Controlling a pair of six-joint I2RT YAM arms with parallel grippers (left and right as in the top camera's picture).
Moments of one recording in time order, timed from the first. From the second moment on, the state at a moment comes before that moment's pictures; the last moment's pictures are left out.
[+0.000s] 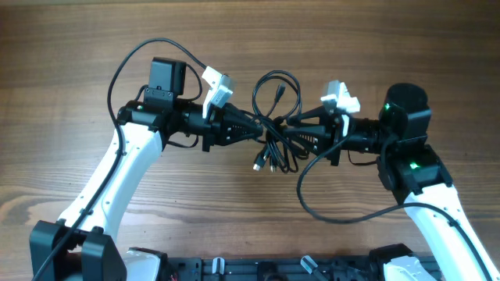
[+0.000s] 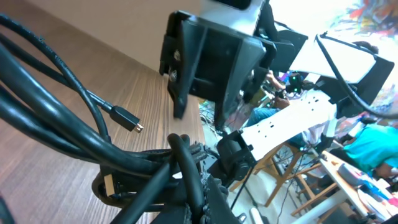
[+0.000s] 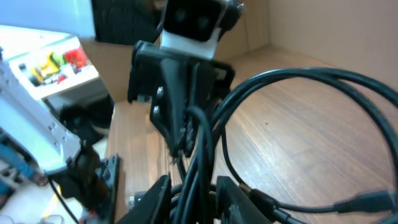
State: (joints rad) left arm -0.23 1.50 1.09 -0.59 1.49 0.43; right arm 0.22 1.10 0.81 -0.11 -1.12 -0.12
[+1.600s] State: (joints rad) left arm -0.26 1.50 1.09 -0.60 1.46 0.36; right arm 0.35 1.16 0.81 0.01 -0.93 -0.21
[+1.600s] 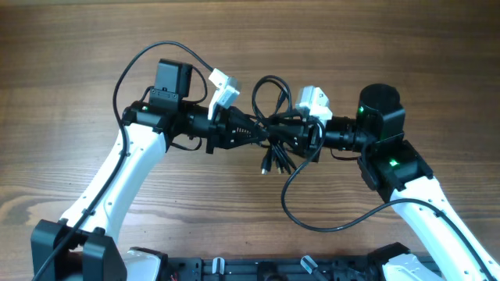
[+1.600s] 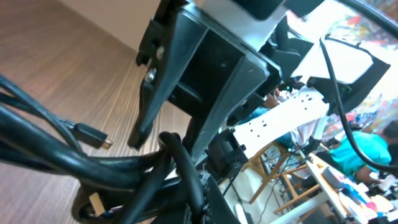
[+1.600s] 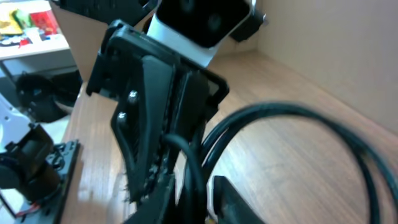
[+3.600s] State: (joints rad) left arm -0.23 1.50 1.09 -0.54 1.44 0.11; right arm 0.34 1.17 0.81 0.02 -0.80 -0.42
